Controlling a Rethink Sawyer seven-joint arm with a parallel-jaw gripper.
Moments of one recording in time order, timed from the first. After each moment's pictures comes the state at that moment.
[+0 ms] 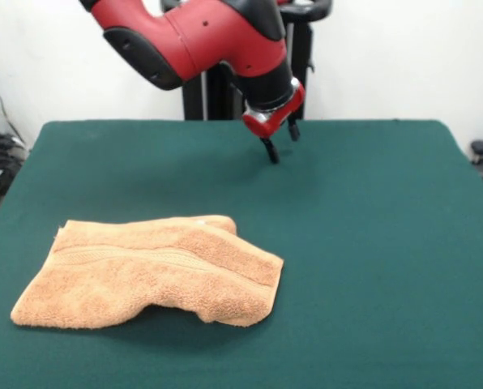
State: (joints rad) arm -0.83 -0.37 0.69 2.03 -0.87 0.60 1.41
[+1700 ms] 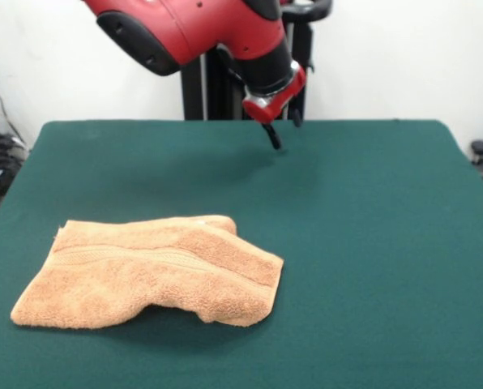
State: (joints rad) arm -0.90 -0.40 0.78 2.09 -0.87 0.64 1.41
